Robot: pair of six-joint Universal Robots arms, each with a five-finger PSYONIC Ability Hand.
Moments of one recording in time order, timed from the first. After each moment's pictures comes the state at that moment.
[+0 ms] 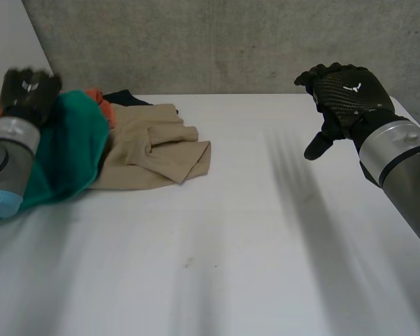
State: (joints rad) left arm 4.63 -2.02 -1.43 3.61 -1.46 3.59; right arm 1.96 -1.41 1.48 -0.04 1.47 2.91; left_hand 1.10 1.19 1.18 1.20 0.94; right_hand 0.20 0.22 0.22 0.24 0.06
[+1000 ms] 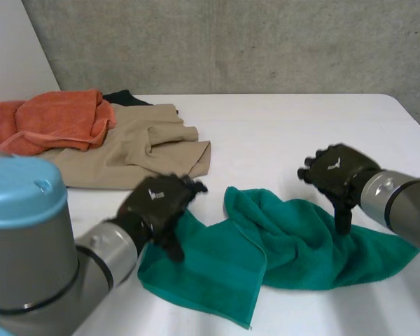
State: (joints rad) left arm 4.09 -1.78 -1.73 3.14 -1.49 3.24; right arm 1.90 -1.28 1.47 0.35 1.41 2.35; left_hand 0.26 0.27 0.26 0.27 0.10; right_hand 0.20 0.22 0.22 0.24 0.06
